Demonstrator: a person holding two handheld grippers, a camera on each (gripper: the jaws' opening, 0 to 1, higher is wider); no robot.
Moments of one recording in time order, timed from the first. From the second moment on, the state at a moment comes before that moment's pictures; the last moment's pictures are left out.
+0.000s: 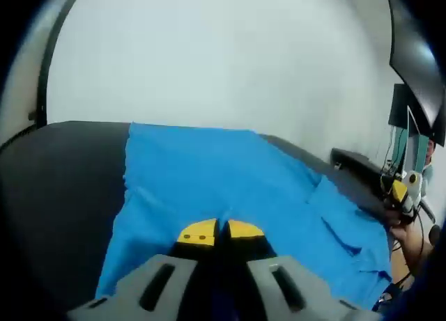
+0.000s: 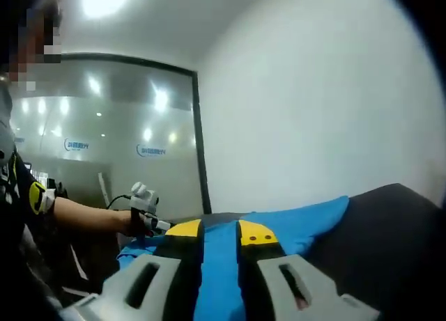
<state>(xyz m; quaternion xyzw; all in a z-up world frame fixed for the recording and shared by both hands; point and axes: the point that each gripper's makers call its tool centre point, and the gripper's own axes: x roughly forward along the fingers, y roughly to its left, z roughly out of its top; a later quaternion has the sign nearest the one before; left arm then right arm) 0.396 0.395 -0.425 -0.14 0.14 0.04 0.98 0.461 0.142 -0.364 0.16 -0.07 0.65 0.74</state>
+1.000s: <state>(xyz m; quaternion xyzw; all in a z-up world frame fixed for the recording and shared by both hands) 0.260 0.429 -0.308 -0.06 -0.11 -0.07 0.99 0.471 0.136 -0.359 0.19 -0.06 0.62 0.76</state>
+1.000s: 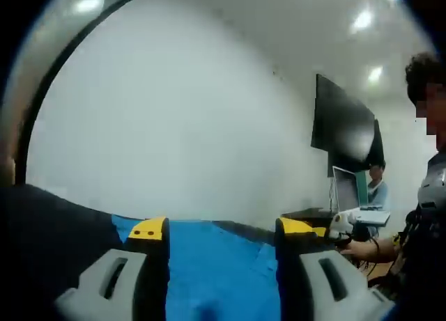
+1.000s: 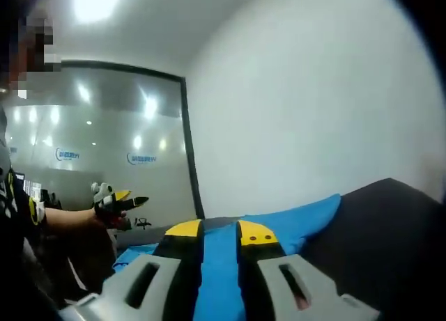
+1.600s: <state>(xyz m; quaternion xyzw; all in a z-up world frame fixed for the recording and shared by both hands) 0.231 0.378 -0.373 0.12 -0.04 -0.17 0.98 0.430 0.100 -0.326 0.06 -0.14 0.61 0.78</state>
